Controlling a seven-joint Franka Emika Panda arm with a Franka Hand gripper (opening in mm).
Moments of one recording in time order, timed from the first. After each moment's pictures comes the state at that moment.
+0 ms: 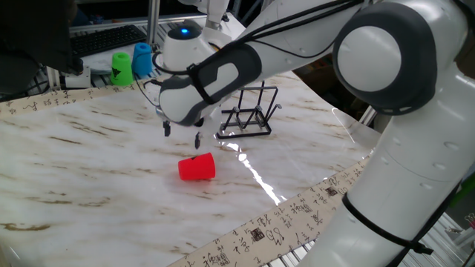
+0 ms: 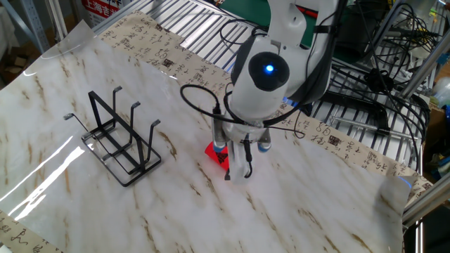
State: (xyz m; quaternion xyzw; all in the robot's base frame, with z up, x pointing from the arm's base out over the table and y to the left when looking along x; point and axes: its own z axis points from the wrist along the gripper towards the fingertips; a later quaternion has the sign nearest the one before) arm 0.492 0.075 0.157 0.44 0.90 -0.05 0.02
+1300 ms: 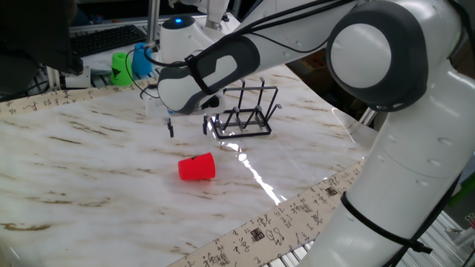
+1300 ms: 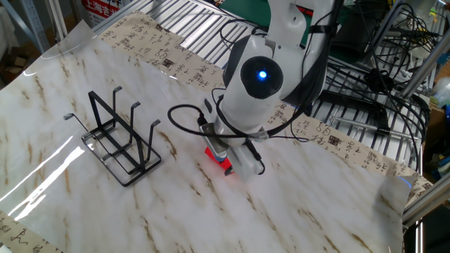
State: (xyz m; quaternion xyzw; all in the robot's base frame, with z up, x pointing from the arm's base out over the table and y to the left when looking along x) arm 0.501 0.058 0.165 0.21 0.97 -0.09 -0.02
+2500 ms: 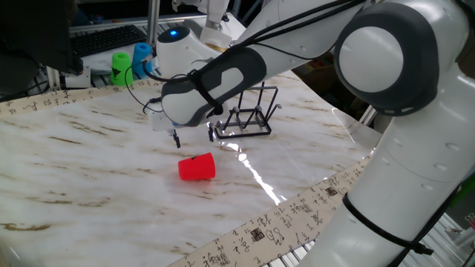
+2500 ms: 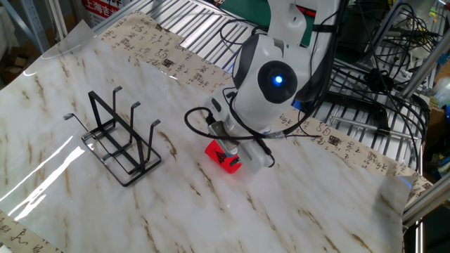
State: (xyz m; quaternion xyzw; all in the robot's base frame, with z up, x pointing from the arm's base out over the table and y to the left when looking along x) arm 0.470 0.057 0.157 0.19 0.97 -0.13 -0.03
